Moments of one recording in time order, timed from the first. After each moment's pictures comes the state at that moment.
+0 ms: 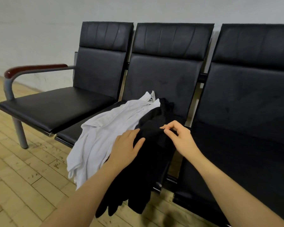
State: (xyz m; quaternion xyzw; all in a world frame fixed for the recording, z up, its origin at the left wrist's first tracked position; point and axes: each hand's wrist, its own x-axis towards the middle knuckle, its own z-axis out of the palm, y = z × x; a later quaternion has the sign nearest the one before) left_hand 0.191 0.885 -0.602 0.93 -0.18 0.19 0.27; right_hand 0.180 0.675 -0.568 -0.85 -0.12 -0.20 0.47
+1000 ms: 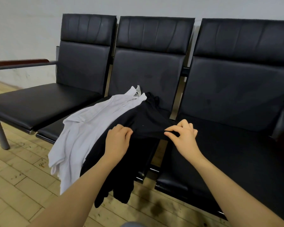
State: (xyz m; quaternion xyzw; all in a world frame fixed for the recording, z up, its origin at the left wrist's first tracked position) left_hand 0.192 0.845 -0.614 0.88 -0.18 0.30 0.31; right_hand 0.138 0.621 -0.578 -0.92 -0.02 -0.30 0.26
